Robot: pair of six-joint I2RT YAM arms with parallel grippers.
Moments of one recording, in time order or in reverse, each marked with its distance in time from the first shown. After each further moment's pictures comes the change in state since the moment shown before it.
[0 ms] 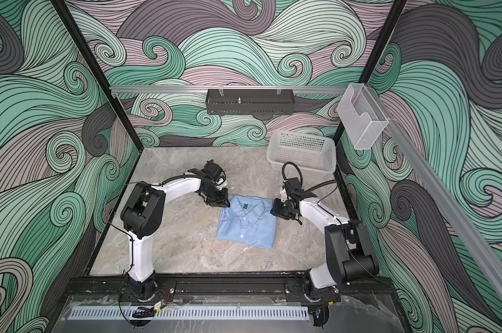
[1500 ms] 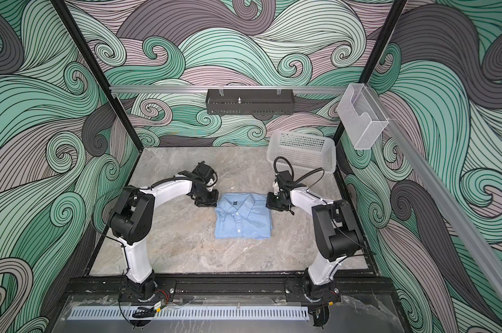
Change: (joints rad) left arm 0.054 -0.133 -0.130 0.004 -0.233 0.012; right arm 0.041 0.206 0.155 0.047 0.056 -0.050
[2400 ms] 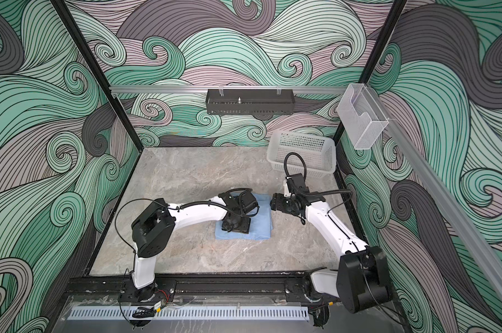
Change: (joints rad) left arm -0.510 0.115 0.151 -0.147 -0.284 -0.375; right arm -0.006 -0.409 -0.090 -0.176 0.085 0.030
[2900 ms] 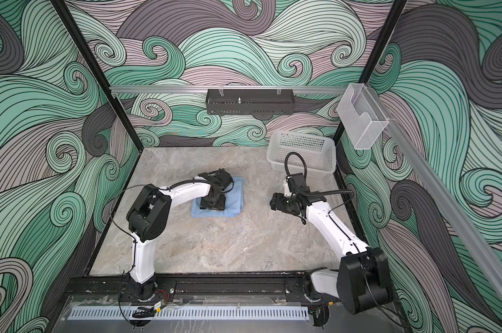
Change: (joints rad) left arm 0.417 0.023 -0.006 -0.062 -0.140 0.281; right arm -0.002 -0.002 0.014 -0.012 -0.033 0.004
